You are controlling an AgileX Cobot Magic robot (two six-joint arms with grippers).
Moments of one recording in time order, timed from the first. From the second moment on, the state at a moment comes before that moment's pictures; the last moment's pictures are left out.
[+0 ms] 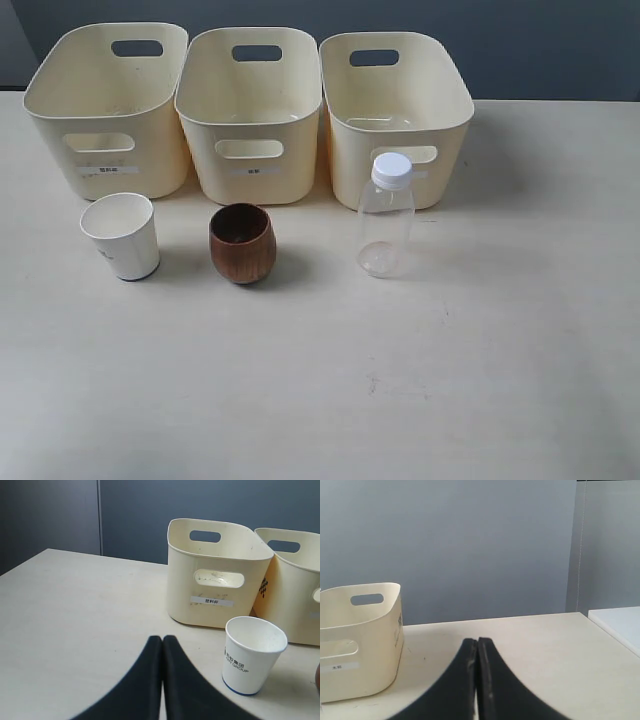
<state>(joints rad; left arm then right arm) 0.10 0.01 0.00 0.04 0.24 -0.15 -0.10 0.00 -0.01 -0.07 0.08 0.12</state>
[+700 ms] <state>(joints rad) 0.10 0.01 0.00 0.04 0.24 -0.15 -0.10 0.00 0.00 0.44 -0.09 0.22</state>
